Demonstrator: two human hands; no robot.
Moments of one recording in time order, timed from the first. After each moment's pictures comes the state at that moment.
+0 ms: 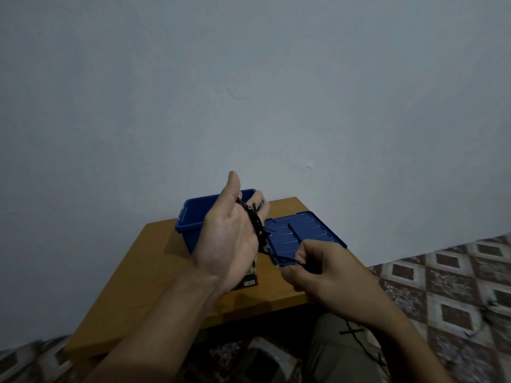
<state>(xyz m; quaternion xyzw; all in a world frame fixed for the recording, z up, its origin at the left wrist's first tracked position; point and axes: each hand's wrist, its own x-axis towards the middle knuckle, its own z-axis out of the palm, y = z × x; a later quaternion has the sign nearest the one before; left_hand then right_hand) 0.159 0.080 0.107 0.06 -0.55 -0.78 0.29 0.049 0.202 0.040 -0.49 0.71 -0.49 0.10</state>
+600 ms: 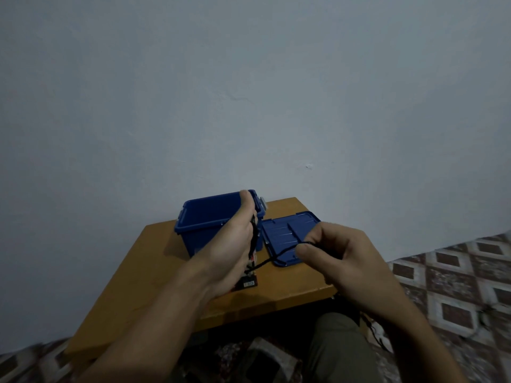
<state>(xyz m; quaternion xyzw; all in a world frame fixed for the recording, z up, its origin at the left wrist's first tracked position) 0.148 0.055 0.091 0.18 -0.69 -0.69 0.14 0.044 0.212 0.048 -0.51 0.60 -0.62 0.07</state>
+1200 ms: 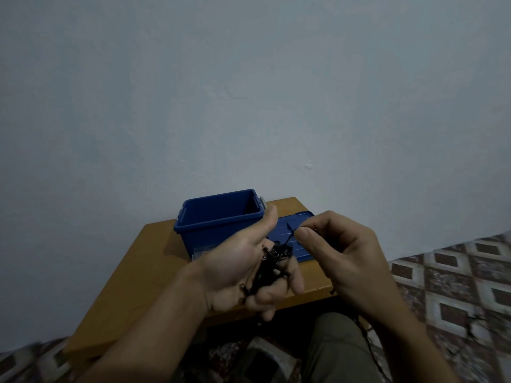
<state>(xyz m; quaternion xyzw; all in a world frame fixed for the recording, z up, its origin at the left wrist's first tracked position) 0.167 0.063 0.093 0.04 -0.71 -0.70 -0.14 0.053 0.205 0.048 -0.50 0.51 -0.70 0.01</state>
